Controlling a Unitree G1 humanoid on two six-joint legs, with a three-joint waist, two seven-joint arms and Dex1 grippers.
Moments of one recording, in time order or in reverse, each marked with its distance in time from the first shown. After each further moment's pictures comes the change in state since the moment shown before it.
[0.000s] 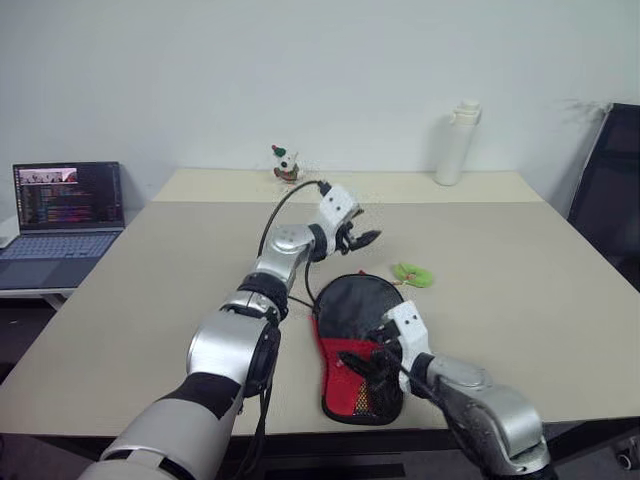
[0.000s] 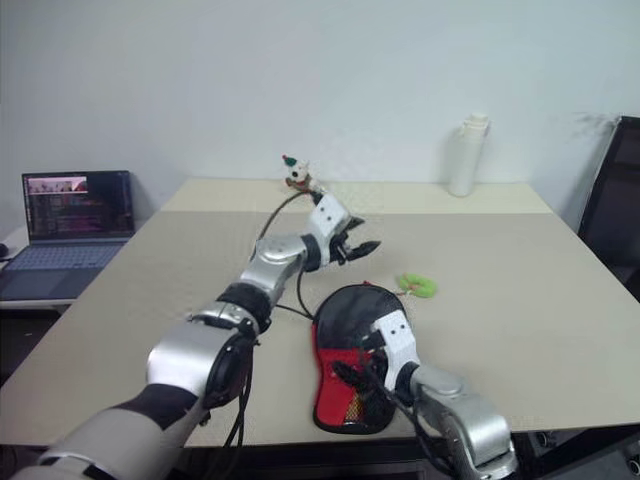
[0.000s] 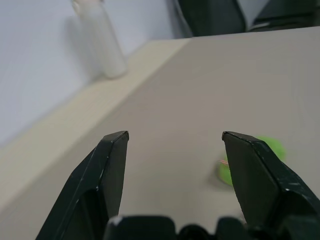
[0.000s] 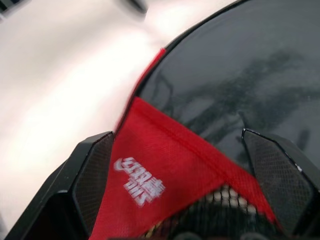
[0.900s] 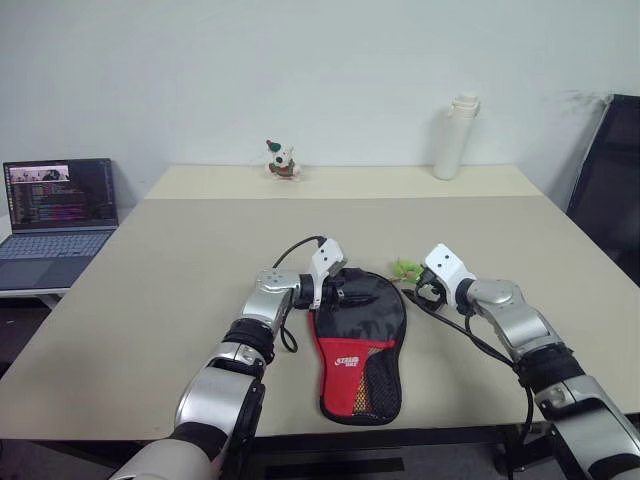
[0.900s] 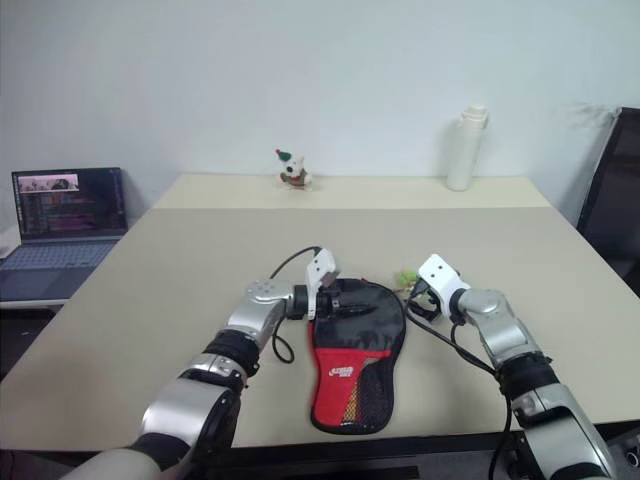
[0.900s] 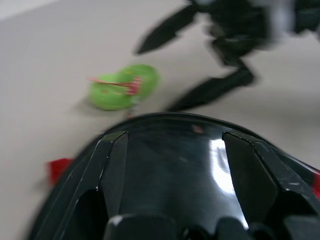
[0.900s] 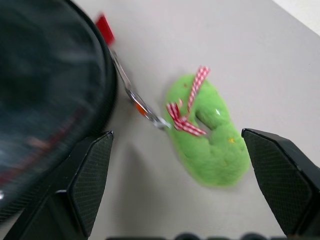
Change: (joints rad) left arm 0.260 0.039 -0.132 -0.323 -0.101 0.244 -0.399; right arm -0.532 -0.359 0.142 1.060 -0.359 -0.869 0.166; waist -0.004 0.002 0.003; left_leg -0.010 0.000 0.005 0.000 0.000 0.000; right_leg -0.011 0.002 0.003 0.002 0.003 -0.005
